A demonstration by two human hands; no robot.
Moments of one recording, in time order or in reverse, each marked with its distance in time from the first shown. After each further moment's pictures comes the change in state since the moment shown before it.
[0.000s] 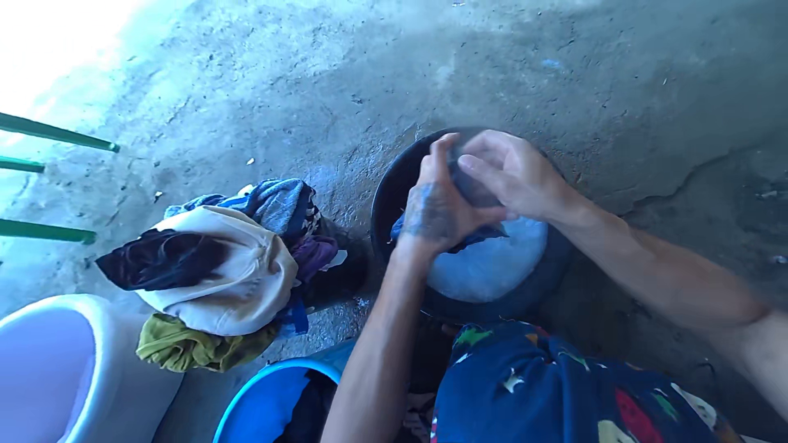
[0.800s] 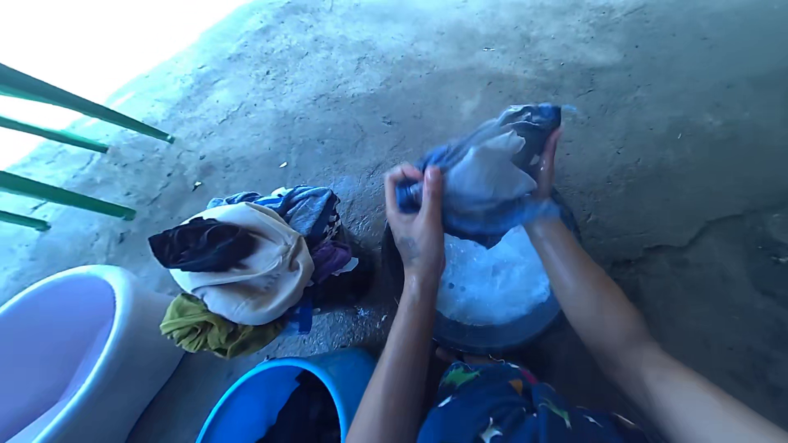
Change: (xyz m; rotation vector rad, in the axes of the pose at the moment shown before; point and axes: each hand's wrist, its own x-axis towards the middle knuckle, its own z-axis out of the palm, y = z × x) left_hand -0.002 0.002 0.008 -0.873 0.623 0.015; right_hand 0.059 0.085 0.003 1.026 0.317 -0.123
